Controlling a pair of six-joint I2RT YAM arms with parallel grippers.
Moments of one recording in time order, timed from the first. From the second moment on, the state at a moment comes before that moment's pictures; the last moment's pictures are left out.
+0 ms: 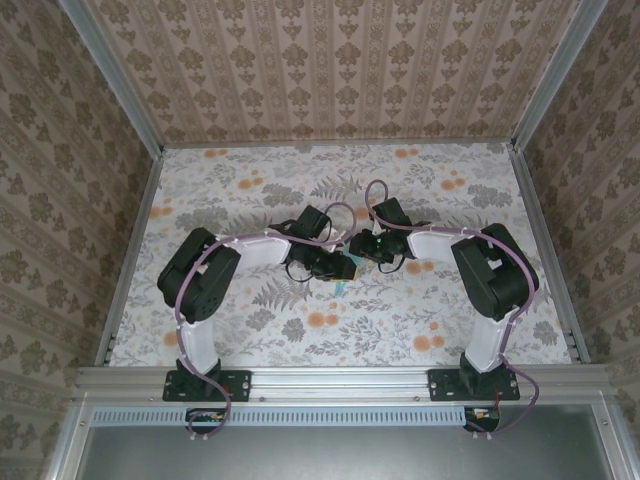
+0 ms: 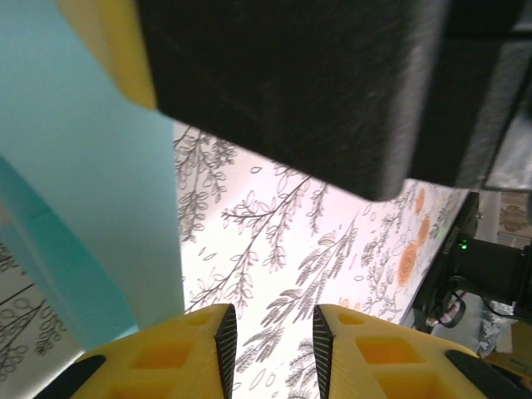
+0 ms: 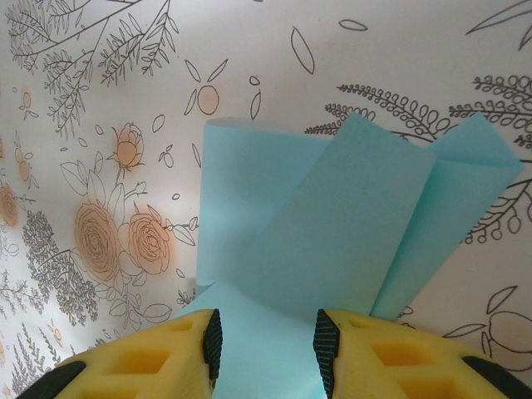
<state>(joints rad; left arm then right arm) -0.73 1.89 1.09 -0.28 0.73 -0.48 0.43 1.84 0.98 -0.14 -0.30 0.69</state>
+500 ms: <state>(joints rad) -0.73 1.92 1.09 -0.29 0.69 -0.46 0.43 1.84 0.98 -0.14 -0.30 0.69</state>
